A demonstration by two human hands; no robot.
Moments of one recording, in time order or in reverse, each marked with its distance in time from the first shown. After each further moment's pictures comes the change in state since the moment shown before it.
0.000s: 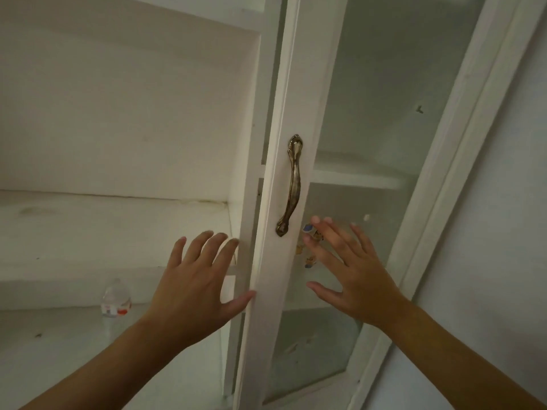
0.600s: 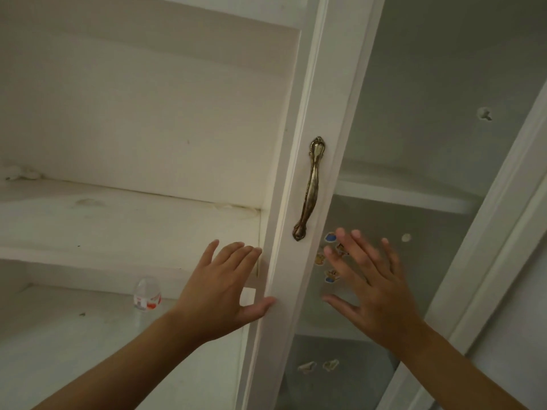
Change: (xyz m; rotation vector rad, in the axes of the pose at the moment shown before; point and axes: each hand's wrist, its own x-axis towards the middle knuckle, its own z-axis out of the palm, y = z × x) left_hand 0.018 -0.003 0.030 -0.012 -0.026 -0.055; right_hand 0.014 0.021 0.052 0.032 0.182 -0.056
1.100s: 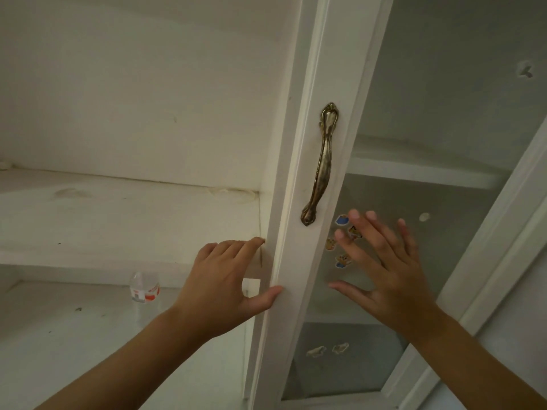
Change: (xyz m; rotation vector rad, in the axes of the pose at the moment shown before) left_hand 0.002 -0.007 0.016 -0.215 0.029 -0.083; right_hand 0.000 0.000 0.016 0.002 0.062 0.043
